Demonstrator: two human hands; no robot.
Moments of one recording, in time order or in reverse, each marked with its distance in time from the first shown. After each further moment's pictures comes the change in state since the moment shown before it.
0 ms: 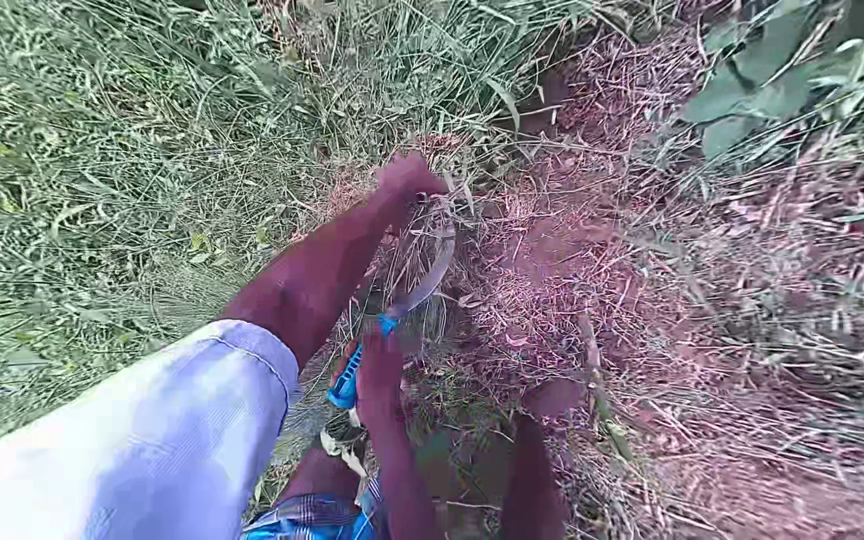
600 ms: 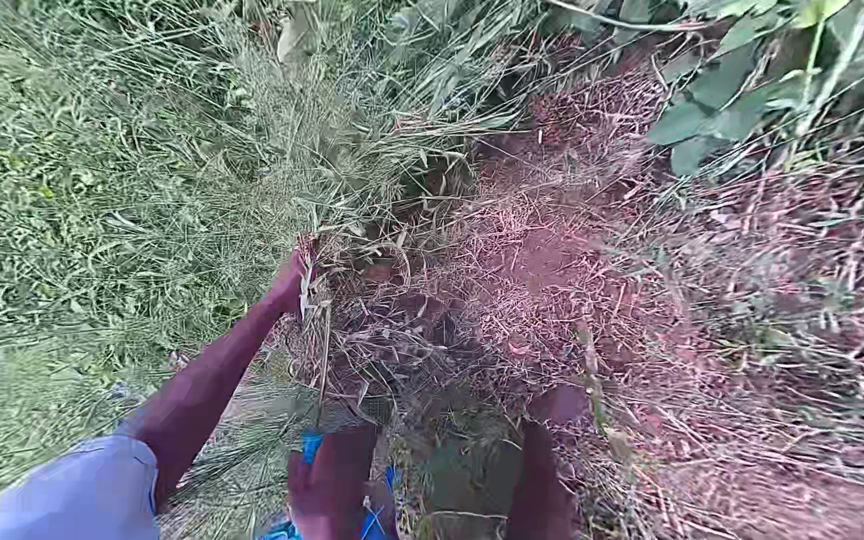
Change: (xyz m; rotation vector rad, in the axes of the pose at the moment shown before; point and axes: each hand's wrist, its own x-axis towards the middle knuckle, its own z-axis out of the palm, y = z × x) left_hand -0.124 -0.202 0.010 -0.391 0.132 -0.098; right_hand -0.095 0.080 0.000 -0.765 -0.197 0.037
